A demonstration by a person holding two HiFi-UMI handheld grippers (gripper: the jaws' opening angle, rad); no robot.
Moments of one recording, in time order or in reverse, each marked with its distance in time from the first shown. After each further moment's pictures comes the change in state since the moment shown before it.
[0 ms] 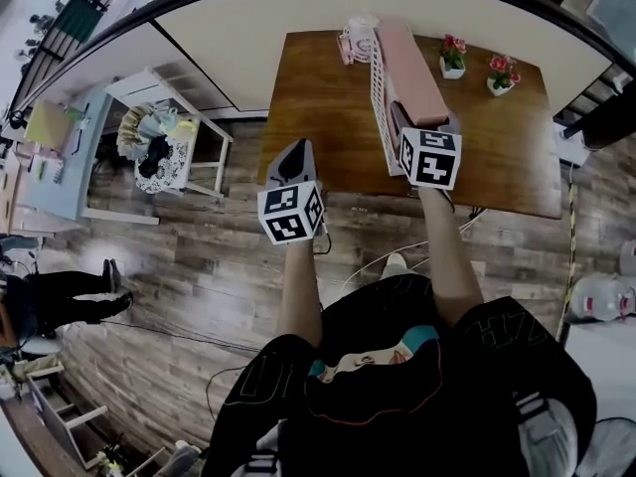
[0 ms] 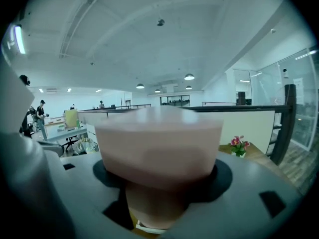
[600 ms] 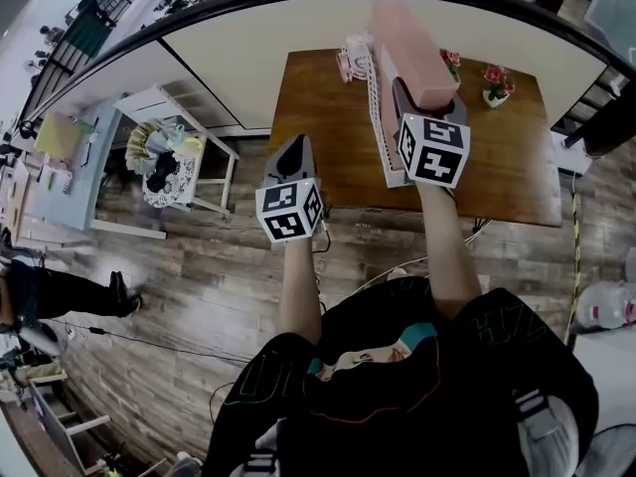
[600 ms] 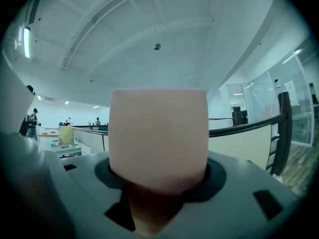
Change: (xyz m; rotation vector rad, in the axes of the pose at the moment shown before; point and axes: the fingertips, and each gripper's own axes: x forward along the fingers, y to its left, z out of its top) left arm 0.008 -0.015 0.046 0.063 -0.075 -0.002; right arm -0.030 -0.015 0.100 0.036 -0.229 -0.042
